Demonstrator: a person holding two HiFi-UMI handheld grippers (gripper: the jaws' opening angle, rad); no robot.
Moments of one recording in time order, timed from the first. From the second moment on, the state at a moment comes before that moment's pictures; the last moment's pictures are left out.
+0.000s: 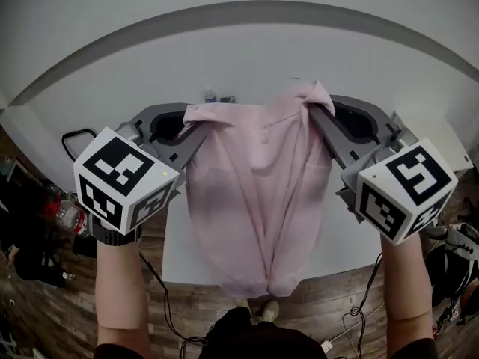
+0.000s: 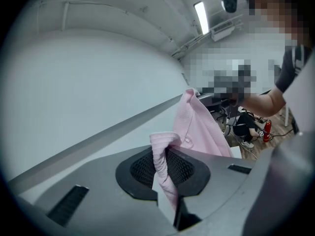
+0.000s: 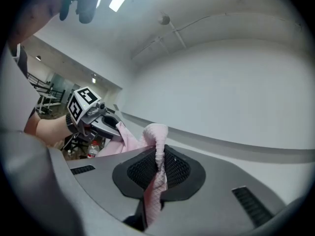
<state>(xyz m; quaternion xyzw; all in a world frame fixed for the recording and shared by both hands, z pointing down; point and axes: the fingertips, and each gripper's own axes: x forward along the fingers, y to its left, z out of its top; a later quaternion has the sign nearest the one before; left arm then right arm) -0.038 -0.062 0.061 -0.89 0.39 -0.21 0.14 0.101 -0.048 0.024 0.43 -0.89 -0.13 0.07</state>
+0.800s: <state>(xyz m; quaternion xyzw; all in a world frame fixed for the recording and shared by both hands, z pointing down) -0.034 -0.325 0.197 -0.87 0.38 -0.30 0.07 0.103 -0.319 0.145 0.52 -0.84 -0.04 0.16</state>
